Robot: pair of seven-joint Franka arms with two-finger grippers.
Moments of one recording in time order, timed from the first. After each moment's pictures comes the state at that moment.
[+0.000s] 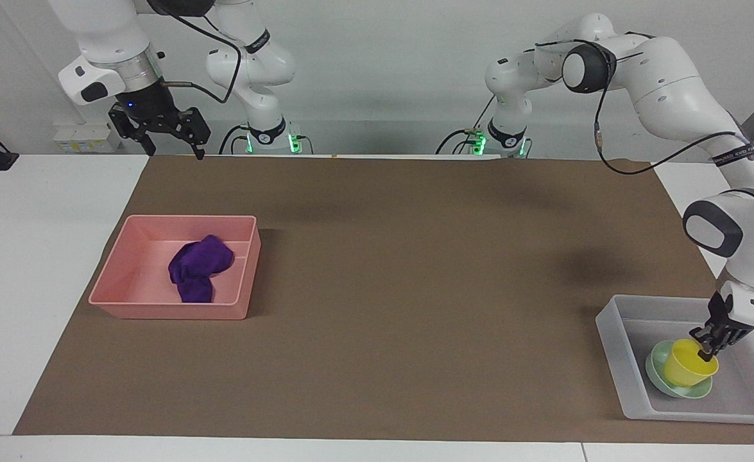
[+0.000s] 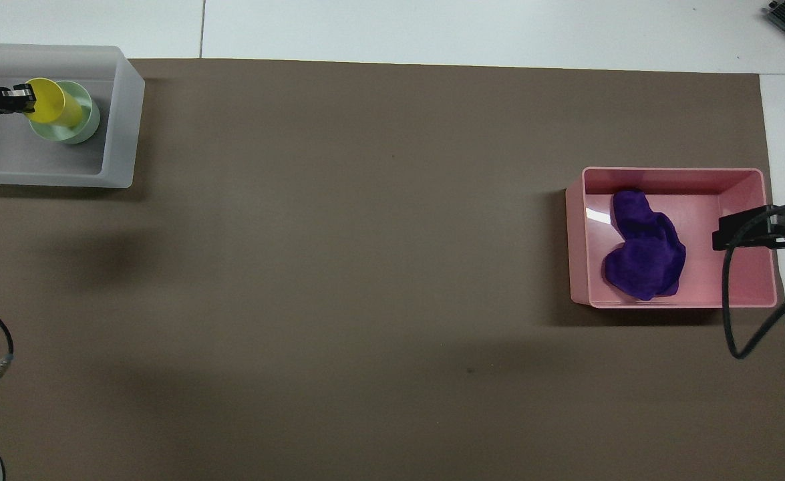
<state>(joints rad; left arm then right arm) 0.22 0.70 -0.03 -1.27 0.01 2.32 0.01 0.05 -0.07 -0.06 -1.59 -0.02 1.49 0.08</state>
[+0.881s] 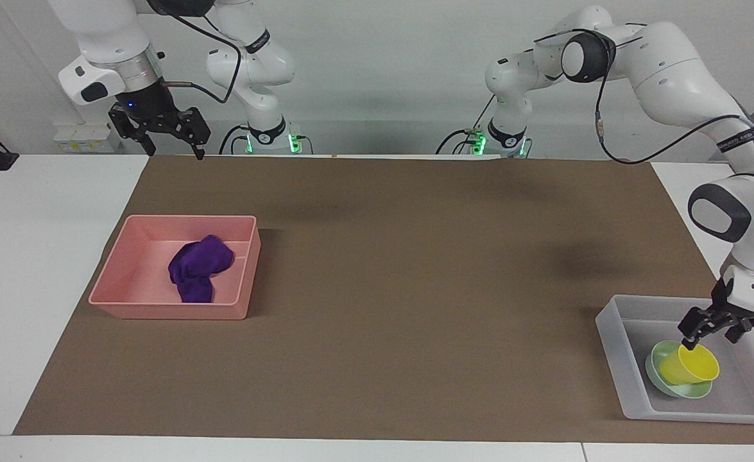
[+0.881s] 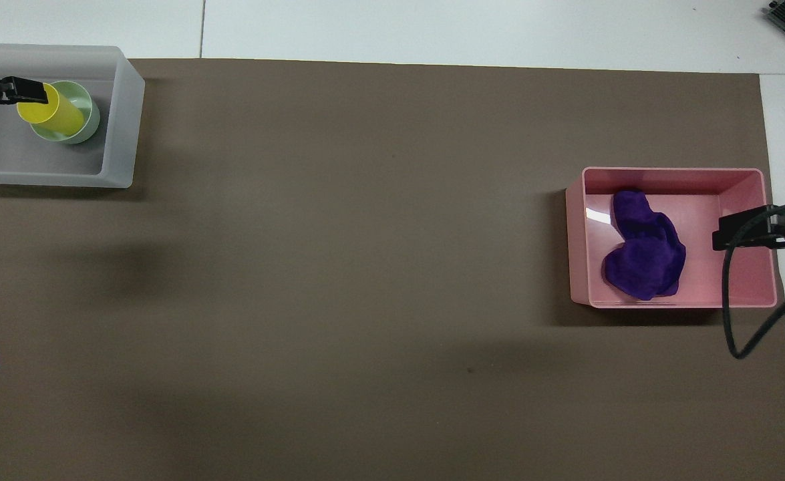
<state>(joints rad) 0.21 0.59 -0.05 -1.30 0.01 2.22 0.13 0.05 -0.07 -0.06 -1.59 -0.02 1.49 0.08</state>
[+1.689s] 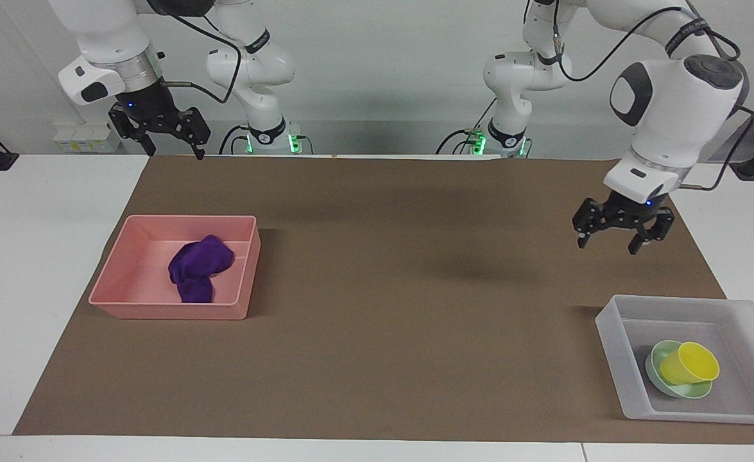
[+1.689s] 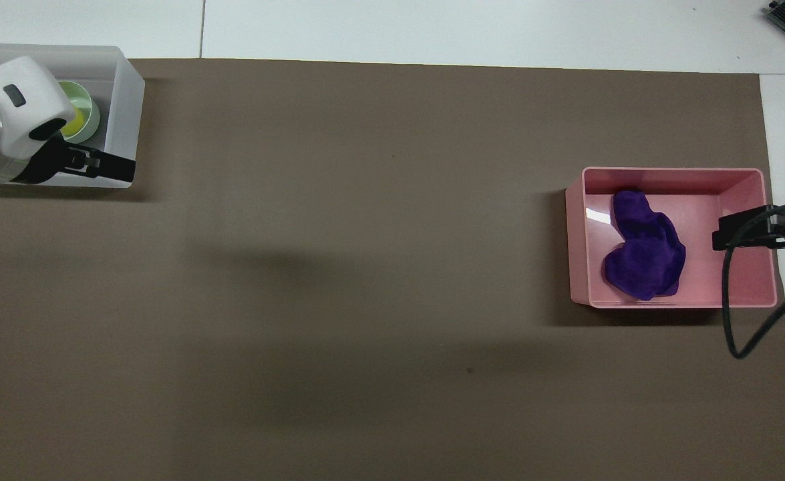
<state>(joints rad) -0.06 0.05 -0.07 -1.71 0.01 1.92 0.14 0.05 -0.07 -0.06 -1.59 -0.02 1.49 0.08</state>
